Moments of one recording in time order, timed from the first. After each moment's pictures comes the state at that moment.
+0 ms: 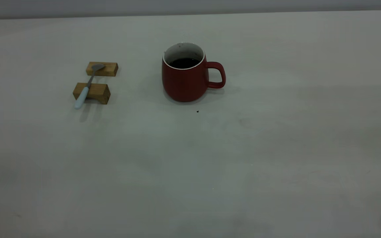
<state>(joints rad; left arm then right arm) -0.03 -0.02 -0.49 -0.01 1.13 0.09 0.07 0.66 -0.47 0.03 1.09 -0.03</state>
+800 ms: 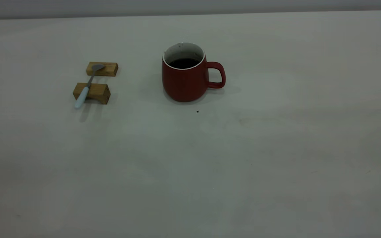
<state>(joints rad) -0.03 -0.02 -0.49 -0.01 1.13 0.09 0.07 0.02 -0.47 0.03 1.13 -0.01</state>
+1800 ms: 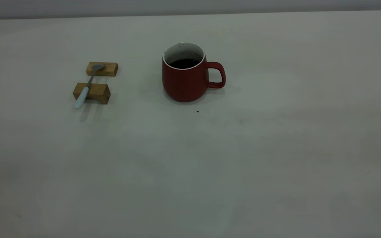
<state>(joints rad) -0.03 0.02 -0.50 0.05 1.12 0.02 0.07 0.02 -0.47 0.03 1.13 -0.01</state>
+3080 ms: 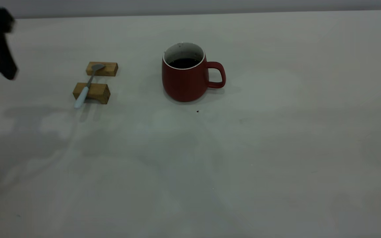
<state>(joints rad) -0.04 1.77 -0.93 -0.11 0.51 -0.01 0.07 0.02 -0.47 0.03 1.13 -0.01</state>
